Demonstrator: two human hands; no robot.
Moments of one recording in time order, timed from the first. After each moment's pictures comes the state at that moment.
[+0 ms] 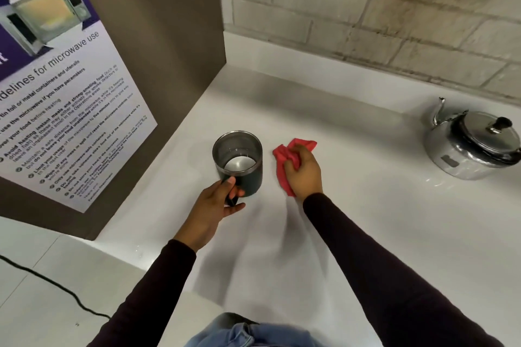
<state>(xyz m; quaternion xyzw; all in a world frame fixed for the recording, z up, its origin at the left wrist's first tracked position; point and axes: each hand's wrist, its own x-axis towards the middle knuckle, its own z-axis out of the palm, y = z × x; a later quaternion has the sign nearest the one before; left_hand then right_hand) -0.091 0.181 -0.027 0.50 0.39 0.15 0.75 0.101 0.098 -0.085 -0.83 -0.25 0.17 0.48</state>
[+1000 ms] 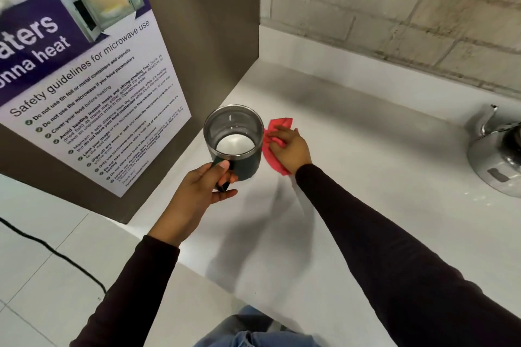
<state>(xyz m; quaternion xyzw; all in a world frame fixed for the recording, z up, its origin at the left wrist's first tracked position) -0.137 0.212 0.024 0.54 0.38 0.23 0.71 0.094 0.198 -0.090 -0.80 -0.45 0.18 0.35</state>
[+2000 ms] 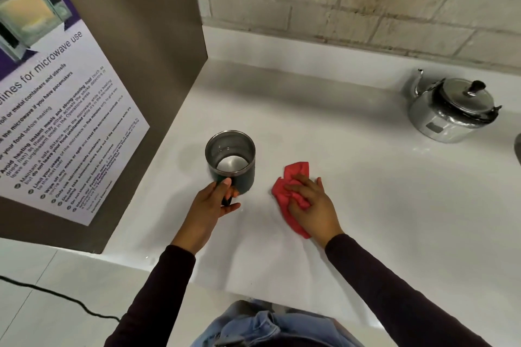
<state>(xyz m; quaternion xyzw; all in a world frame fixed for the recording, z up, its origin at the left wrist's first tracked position) -0.115 0.194 -0.036 0.54 0.39 0.13 0.74 0.029 0.022 -0.095 -0.84 -0.35 0.12 0.40</state>
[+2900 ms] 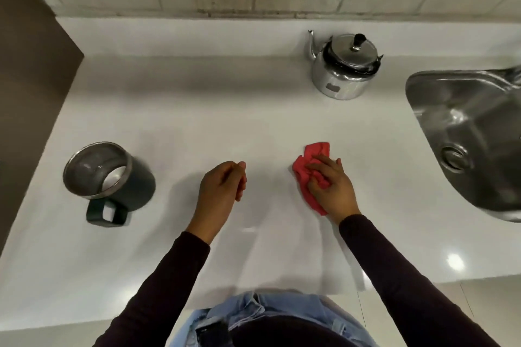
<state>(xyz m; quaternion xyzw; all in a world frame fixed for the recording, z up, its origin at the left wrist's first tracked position) 0.006 0.058 -0.025 0.72 0.24 0.10 0.65 0.114 -0.152 -0.091 -0.89 -0.18 0.03 0.42</state>
